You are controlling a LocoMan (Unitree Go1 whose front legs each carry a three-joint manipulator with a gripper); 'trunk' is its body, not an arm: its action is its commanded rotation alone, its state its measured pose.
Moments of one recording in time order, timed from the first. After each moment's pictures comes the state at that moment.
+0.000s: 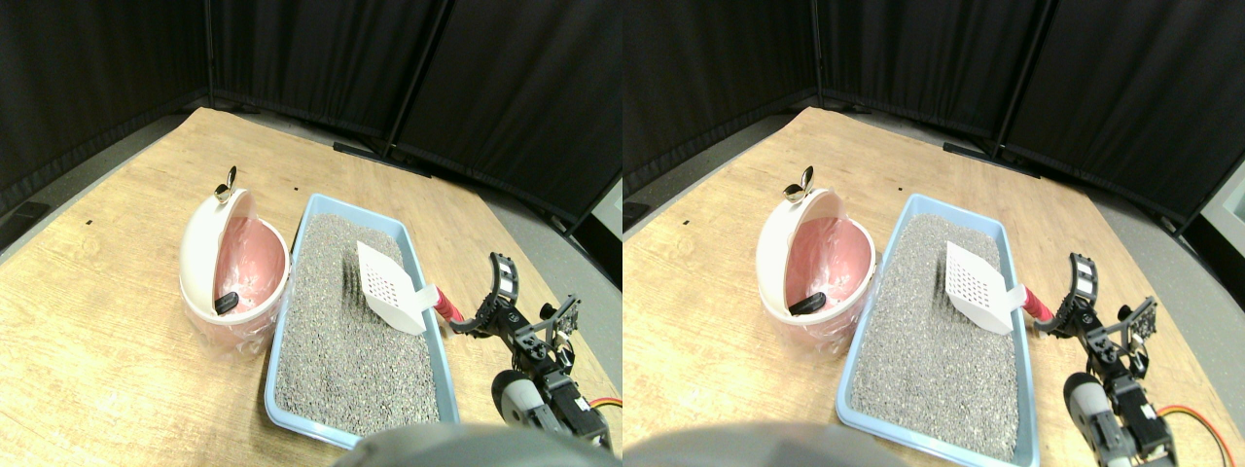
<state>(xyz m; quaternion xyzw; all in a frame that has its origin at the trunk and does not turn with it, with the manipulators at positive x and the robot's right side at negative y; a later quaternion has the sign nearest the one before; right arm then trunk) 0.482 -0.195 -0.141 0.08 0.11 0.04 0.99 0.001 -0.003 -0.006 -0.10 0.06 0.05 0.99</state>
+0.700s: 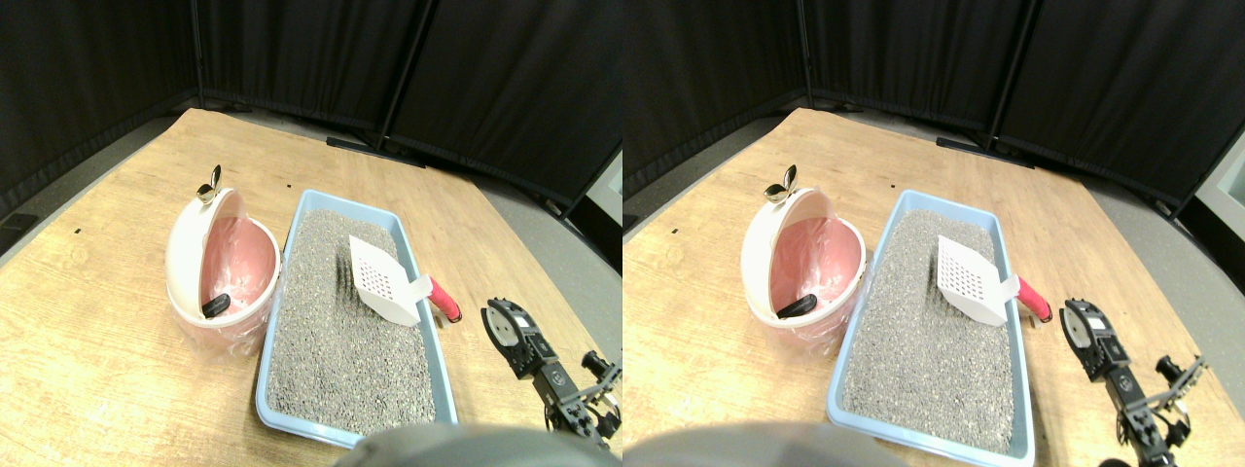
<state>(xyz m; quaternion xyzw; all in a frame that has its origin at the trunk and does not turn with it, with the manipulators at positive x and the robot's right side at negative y) 0.425 -0.214 -0.136 0.03 0.03 0.07 1.00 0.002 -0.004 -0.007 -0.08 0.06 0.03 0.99</state>
